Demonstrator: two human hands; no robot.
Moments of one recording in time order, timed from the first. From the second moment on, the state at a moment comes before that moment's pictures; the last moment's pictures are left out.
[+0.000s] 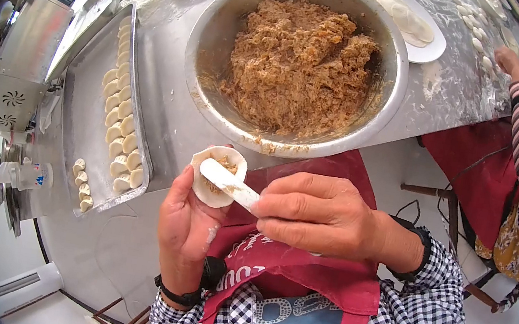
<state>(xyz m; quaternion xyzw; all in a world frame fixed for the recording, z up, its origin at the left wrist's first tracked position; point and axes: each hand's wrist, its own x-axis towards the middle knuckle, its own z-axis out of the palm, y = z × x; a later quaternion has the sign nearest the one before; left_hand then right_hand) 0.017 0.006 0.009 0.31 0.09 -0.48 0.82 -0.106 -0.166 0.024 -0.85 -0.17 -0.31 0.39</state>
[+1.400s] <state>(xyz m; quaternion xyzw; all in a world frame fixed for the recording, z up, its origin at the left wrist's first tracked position) 0.008 -0.001 0.021 0.32 0.03 -0.52 0.79 -0.136 -0.199 0.049 -0.93 -0.02 -0.30 0.21</state>
